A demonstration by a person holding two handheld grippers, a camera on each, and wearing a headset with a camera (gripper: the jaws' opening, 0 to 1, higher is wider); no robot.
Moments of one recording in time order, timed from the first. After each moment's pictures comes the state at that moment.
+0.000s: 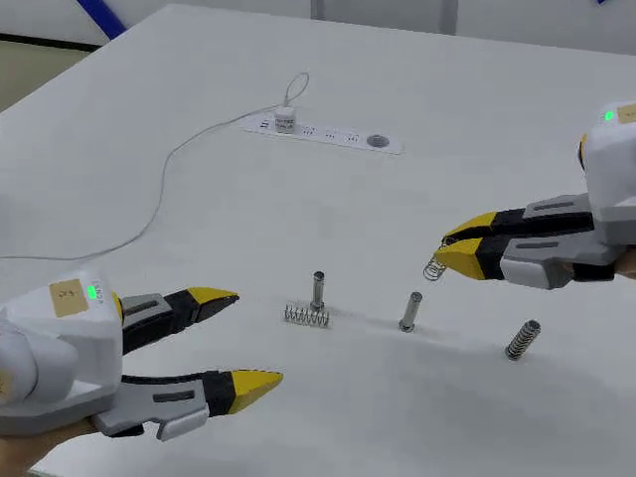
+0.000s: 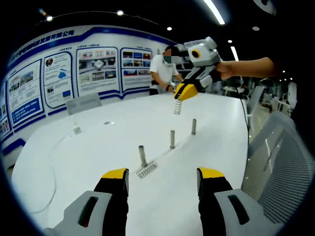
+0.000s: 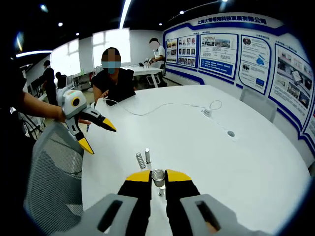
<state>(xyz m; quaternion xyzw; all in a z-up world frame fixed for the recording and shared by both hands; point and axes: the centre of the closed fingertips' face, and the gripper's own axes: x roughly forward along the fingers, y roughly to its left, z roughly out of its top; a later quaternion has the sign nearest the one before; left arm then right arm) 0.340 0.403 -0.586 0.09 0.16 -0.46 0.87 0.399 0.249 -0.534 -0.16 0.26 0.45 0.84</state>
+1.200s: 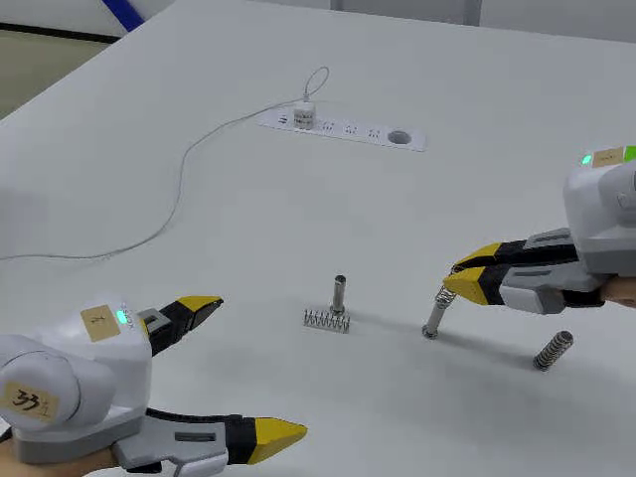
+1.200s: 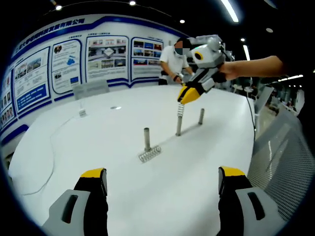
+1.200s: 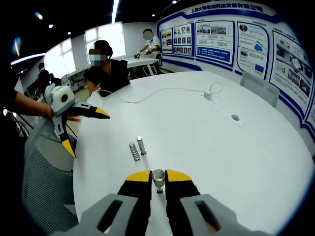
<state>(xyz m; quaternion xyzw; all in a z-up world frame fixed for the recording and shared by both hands) 0.341 0.411 -0.615 0.08 0.20 -0.43 0.88 0.413 0.256 -0.580 -0.15 0.31 0.44 0.83</state>
